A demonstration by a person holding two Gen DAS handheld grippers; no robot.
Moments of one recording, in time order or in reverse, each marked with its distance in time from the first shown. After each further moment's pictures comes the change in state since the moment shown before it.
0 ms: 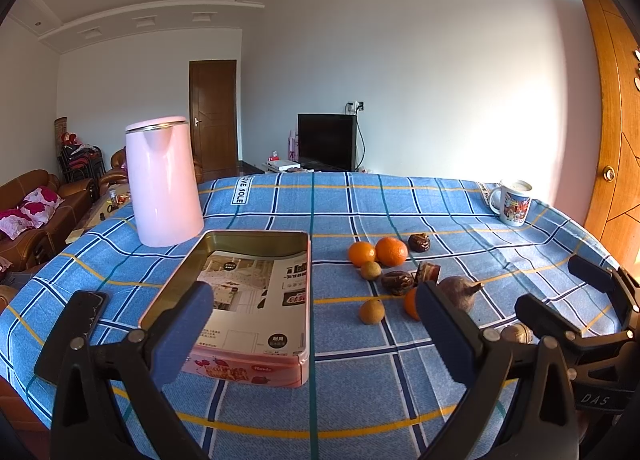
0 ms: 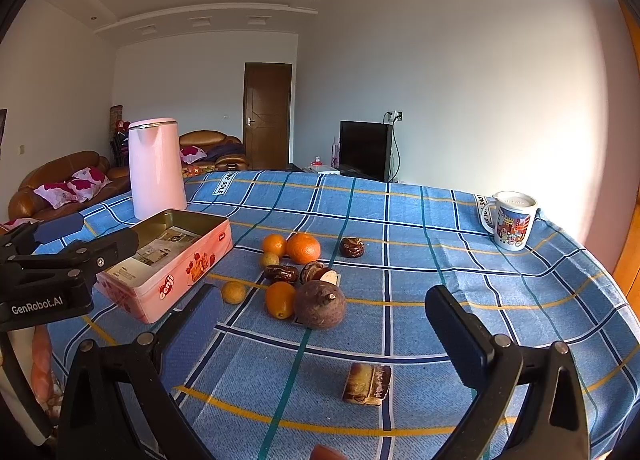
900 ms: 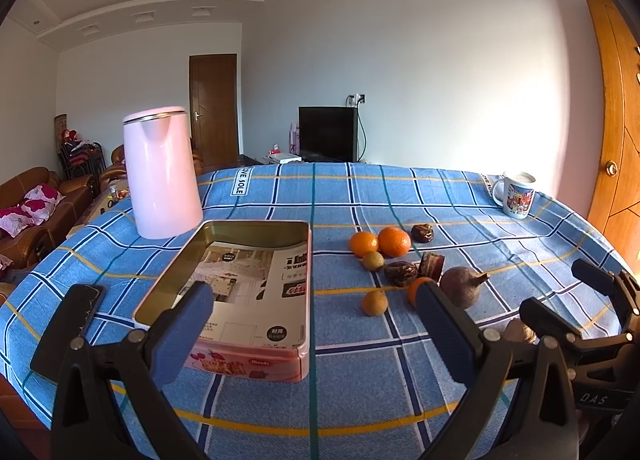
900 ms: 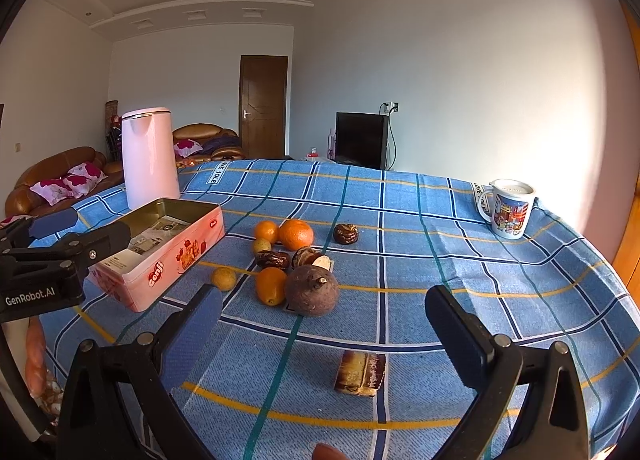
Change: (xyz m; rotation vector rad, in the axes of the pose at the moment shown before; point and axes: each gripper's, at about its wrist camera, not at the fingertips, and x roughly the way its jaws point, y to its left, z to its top) left arm 0.010 -0.003 -0.007 0.005 0.031 0.008; right arm 0.007 -0.008 -0.011 0.007 0.032 -0.017
